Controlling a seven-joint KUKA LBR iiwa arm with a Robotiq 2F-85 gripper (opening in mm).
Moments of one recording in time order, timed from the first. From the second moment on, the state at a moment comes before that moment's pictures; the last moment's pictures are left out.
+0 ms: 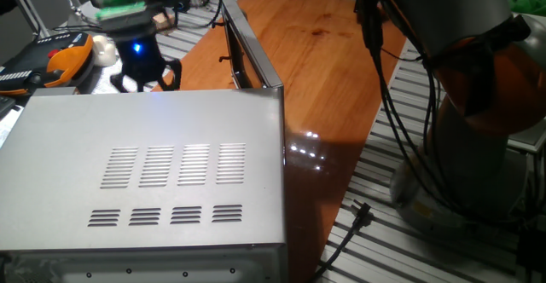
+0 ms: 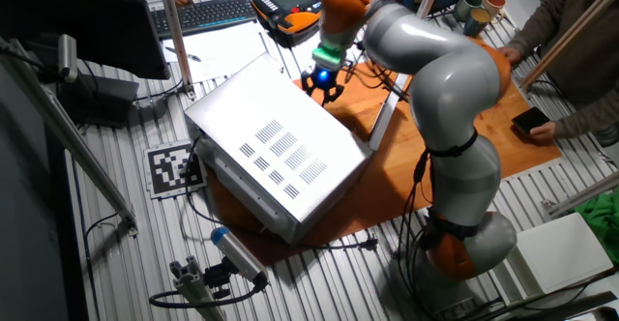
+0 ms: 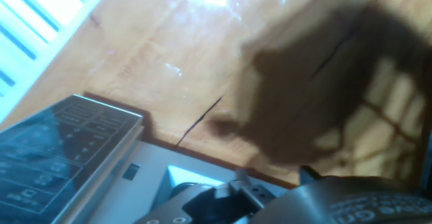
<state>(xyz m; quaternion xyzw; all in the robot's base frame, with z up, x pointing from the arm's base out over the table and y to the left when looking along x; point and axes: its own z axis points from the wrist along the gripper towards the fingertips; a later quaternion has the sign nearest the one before) 0.583 0.154 0.181 -0.35 -0.93 -0.07 0.12</state>
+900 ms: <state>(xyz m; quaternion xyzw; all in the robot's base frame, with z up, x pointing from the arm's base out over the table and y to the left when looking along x) 0.587 0.151 0.173 -0.32 -0.94 -0.07 0.11</state>
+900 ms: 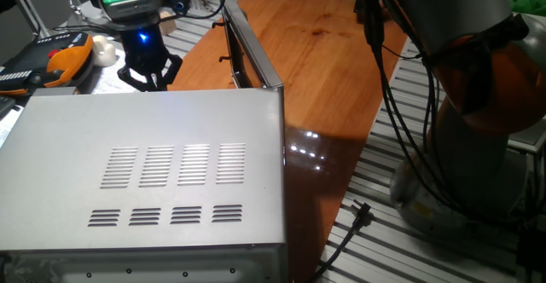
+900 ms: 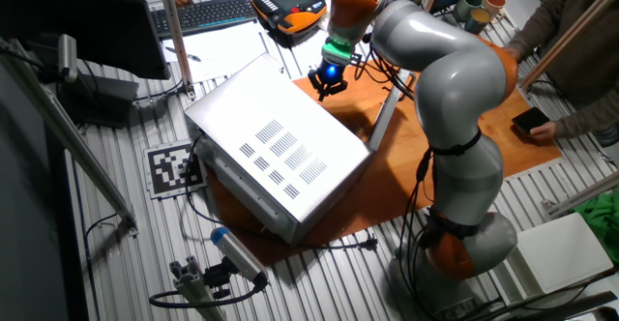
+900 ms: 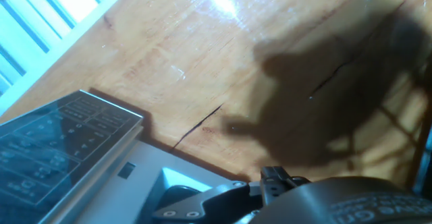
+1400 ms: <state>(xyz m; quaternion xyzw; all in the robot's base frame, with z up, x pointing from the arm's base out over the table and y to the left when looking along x) 0.588 0.168 0.143 -0.33 -0.94 -0.07 0.12</state>
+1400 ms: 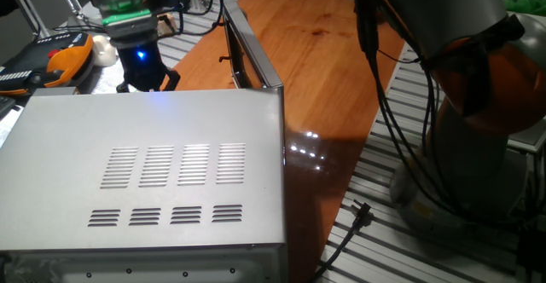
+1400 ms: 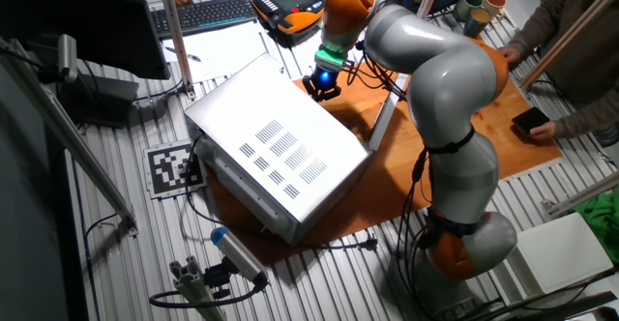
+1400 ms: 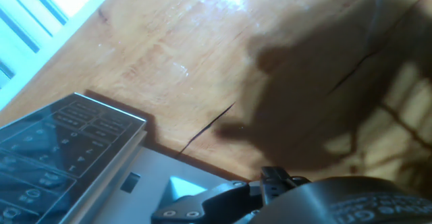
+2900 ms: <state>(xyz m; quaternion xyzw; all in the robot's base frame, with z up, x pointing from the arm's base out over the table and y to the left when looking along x) 0.569 0.188 0.115 -0.34 -0.92 -0.07 0.17</state>
